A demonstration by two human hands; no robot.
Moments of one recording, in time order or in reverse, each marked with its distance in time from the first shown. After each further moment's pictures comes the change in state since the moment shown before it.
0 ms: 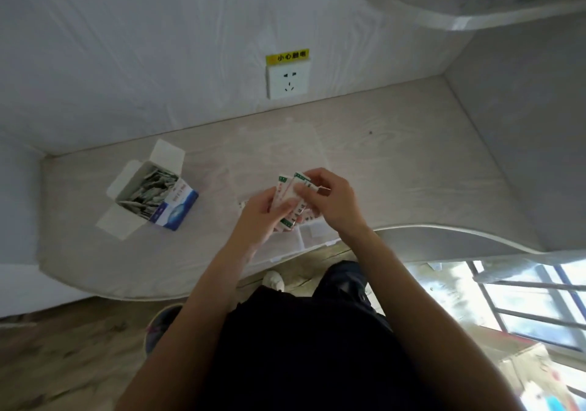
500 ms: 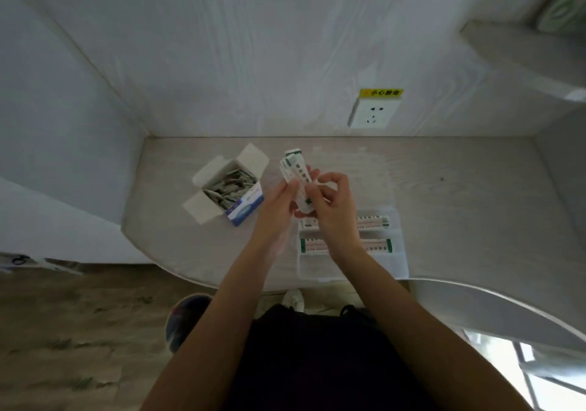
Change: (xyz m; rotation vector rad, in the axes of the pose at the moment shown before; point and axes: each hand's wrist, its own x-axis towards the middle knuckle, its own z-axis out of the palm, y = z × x) left_hand -0.014 0.027 -0.053 -0.492 0.335 0.128; right_hand -0.002 -0.060 0.096 0.307 -0.118 0.000
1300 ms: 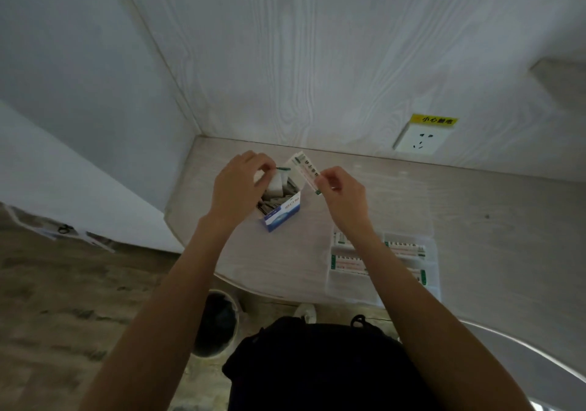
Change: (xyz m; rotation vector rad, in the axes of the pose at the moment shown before) left_hand 0.041 0.047 -0.123 1.403 0.262 0.657; right_hand 0.053 -0.002 0.036 -0.550 -0.092 -0.249
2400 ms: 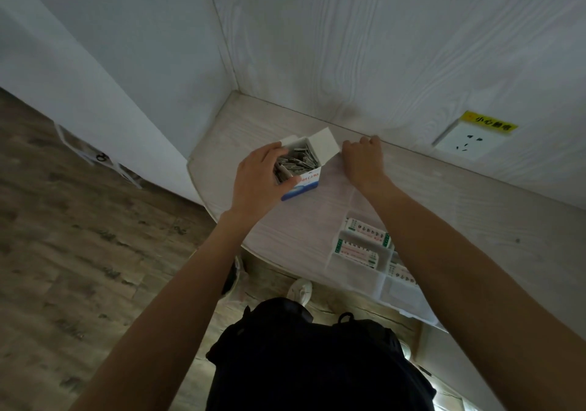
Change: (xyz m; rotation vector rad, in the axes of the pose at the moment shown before) left_hand -0.051 0.007 0.032 -0.013 0.013 -0.326; right_hand 0.098 0.059 0.031 -1.211 -0.262 -0.464
